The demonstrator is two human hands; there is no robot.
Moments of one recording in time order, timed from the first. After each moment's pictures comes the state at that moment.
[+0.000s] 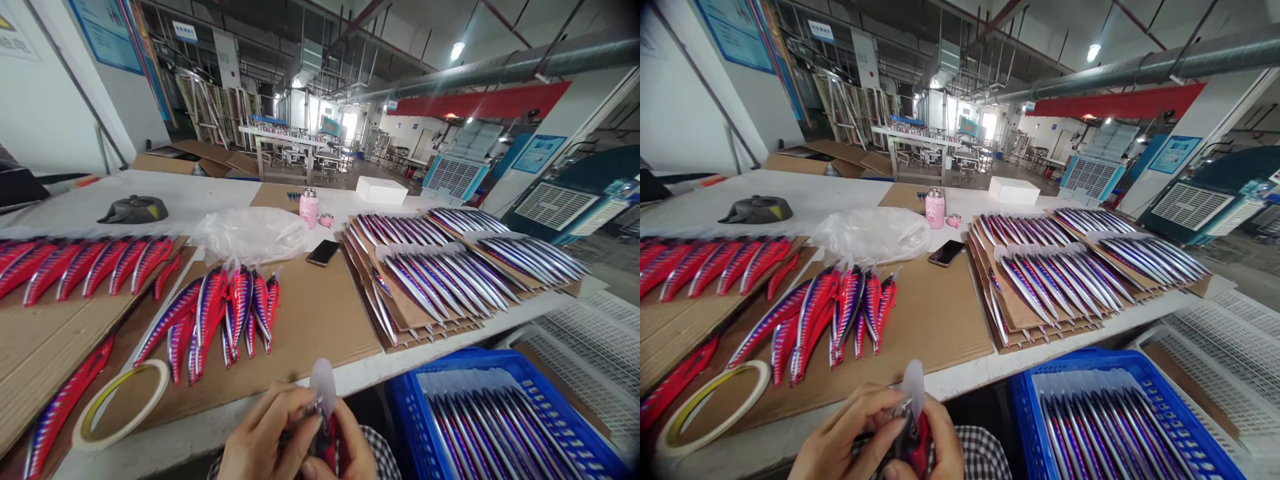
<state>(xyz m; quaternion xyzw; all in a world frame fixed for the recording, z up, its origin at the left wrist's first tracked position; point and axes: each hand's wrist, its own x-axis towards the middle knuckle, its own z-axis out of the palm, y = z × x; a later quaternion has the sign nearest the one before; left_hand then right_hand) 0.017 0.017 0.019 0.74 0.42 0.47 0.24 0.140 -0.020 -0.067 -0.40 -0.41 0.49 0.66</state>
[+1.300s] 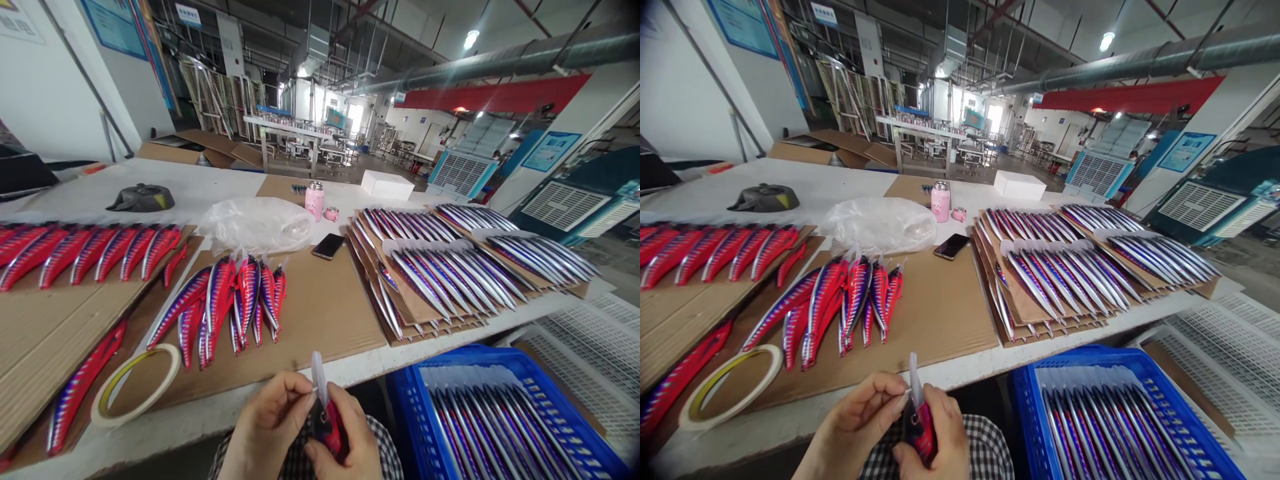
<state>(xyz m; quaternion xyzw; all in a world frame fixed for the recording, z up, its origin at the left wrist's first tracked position) 0.014 0.025 -0.024 0.49 0.42 0.47 0.60 0.157 -0.026 -0.064 -0.57 -0.61 0.18 0.52</state>
